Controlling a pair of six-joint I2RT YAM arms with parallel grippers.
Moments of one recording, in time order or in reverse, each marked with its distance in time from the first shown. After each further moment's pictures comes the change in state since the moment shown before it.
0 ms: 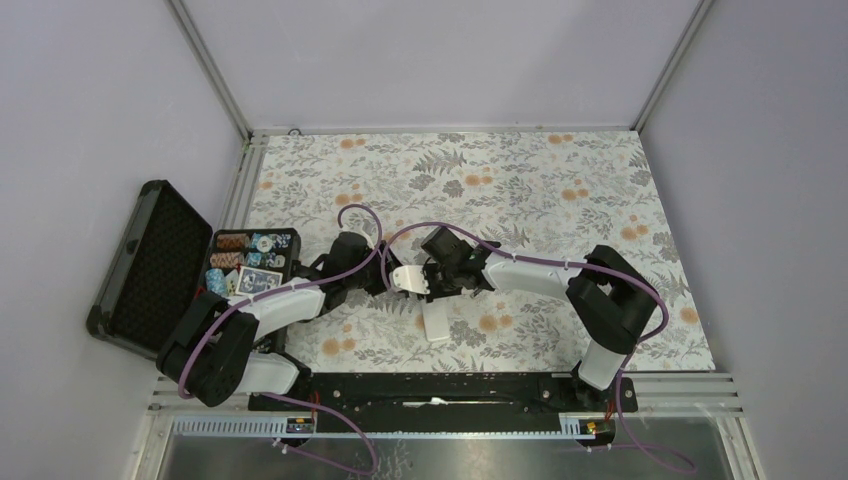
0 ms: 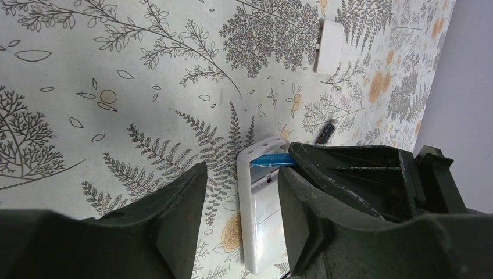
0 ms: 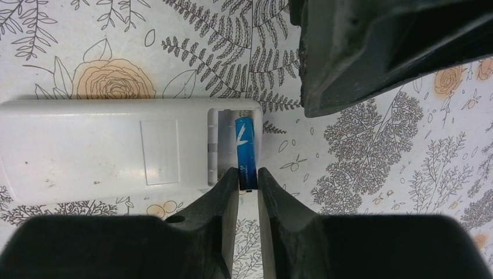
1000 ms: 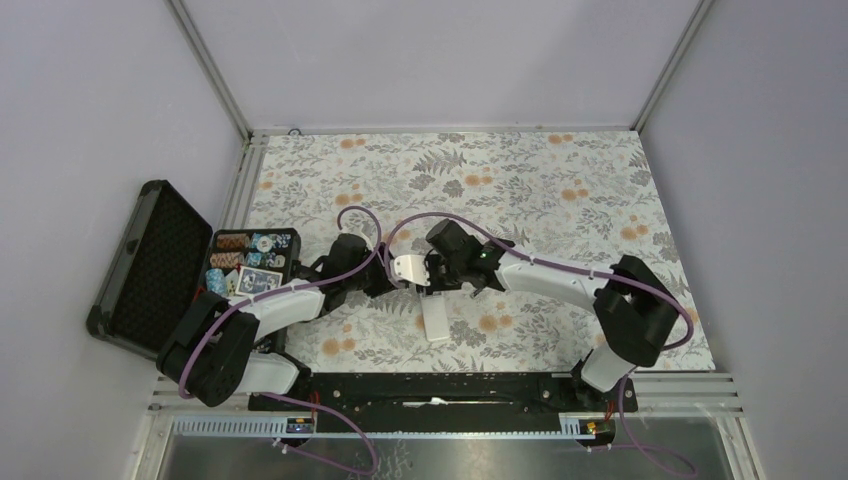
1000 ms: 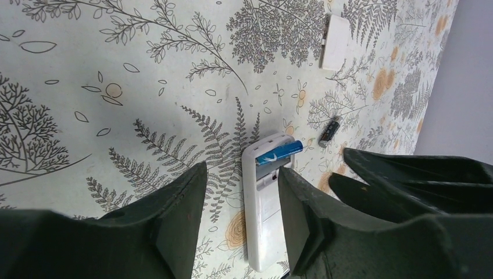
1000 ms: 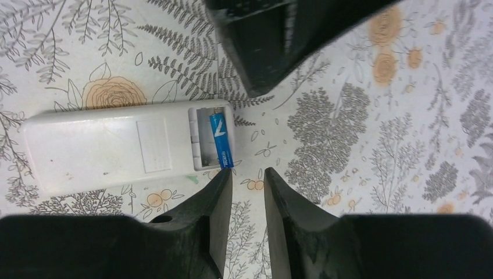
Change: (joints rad) left arm 0.005 0.000 -0.016 0.008 0.007 0.000; right arm 0.005 -0.092 0.005 -0.003 0.012 0.067
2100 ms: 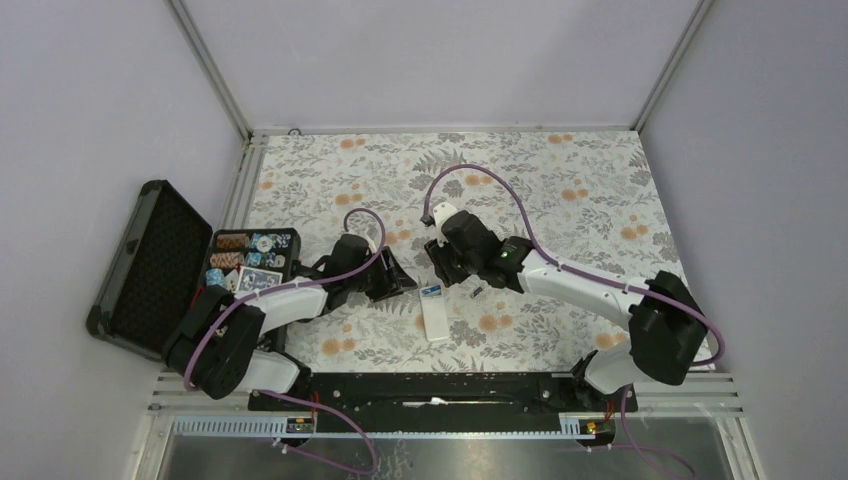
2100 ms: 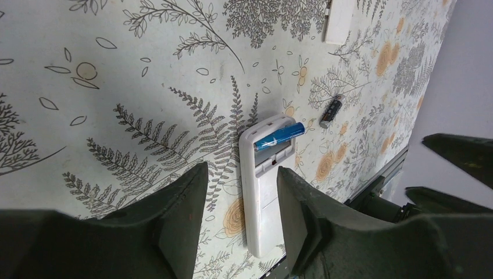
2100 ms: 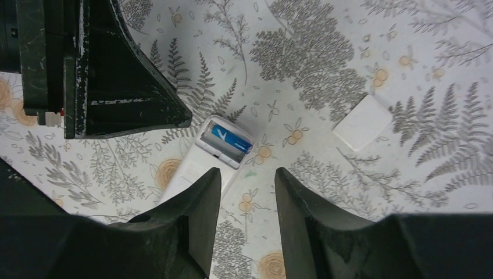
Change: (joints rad) left arm 0.000 0.032 0.002 -0.001 0.084 0.009; right arm -0.026 -0.185 -0.036 0.021 0.265 0.995
